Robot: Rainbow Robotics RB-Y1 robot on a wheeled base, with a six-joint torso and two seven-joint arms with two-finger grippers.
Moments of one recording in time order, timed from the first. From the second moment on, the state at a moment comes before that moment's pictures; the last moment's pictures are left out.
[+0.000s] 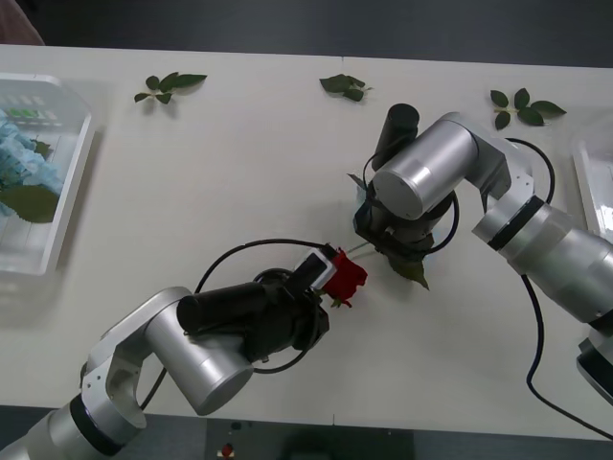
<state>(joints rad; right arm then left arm) -0.79 -0.47 0.66 -1.41 -0.69 1.51 0.19 -0.17 0.41 -0.71 -1.89 0.33 0.83 -1.57</state>
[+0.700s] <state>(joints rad) -0.79 -0.56 0.45 -1.46 -0.79 1.66 0.66 -0.19 0.41 -0.52 -2.20 0.33 0.78 -0.86</state>
